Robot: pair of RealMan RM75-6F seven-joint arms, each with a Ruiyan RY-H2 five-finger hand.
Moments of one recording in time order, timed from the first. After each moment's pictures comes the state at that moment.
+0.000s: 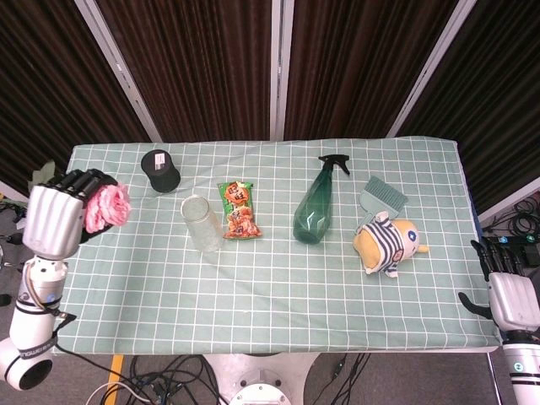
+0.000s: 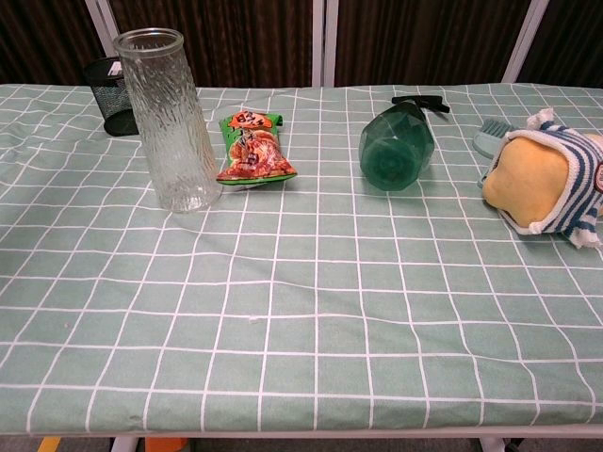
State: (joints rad) left arm -0.48 -1.13 -0.27 -1.73 1.52 1.63 0.18; right arm 0.11 -1.07 0.08 -1.65 -1.36 1.35 -0.03
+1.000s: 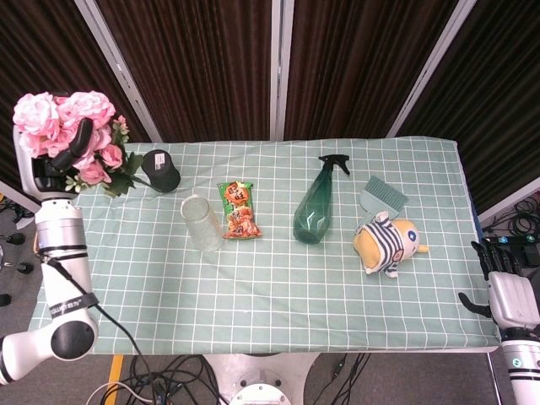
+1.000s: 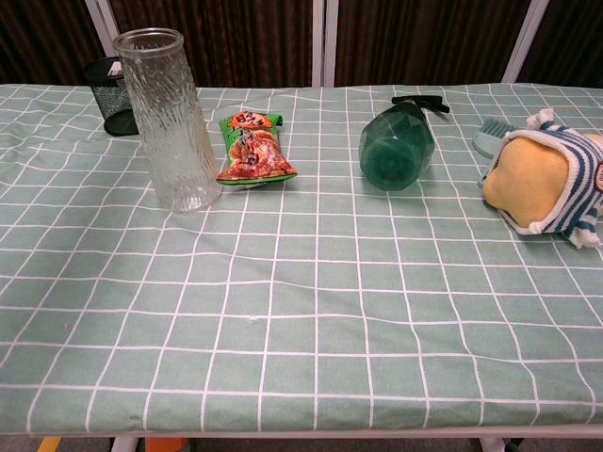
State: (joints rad) left arm -0.59 -1.24 -0.89 -2.08 0.66 1.40 -0.64; right arm 0.12 -1.10 0.09 -1.60 -1.33 1.31 0.00
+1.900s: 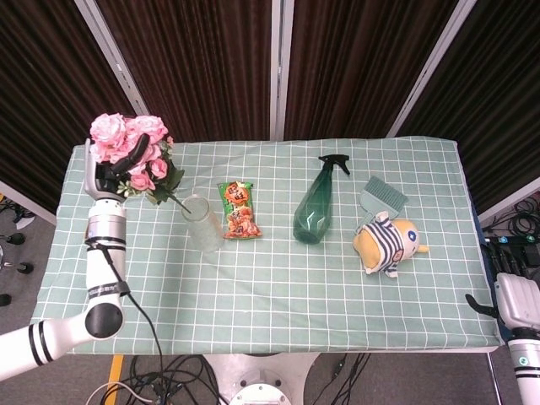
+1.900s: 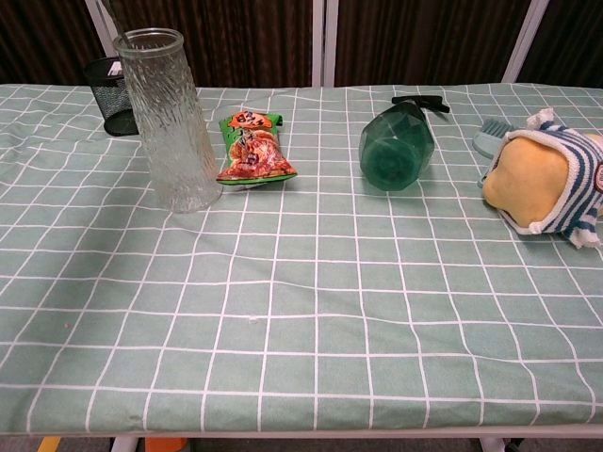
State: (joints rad) left arm -0.65 -1.41 -0.78 -1.89 0.65 1.29 -0.63; right arm 0.12 -1.12 0.09 -1.51 -1.29 1.26 0.07
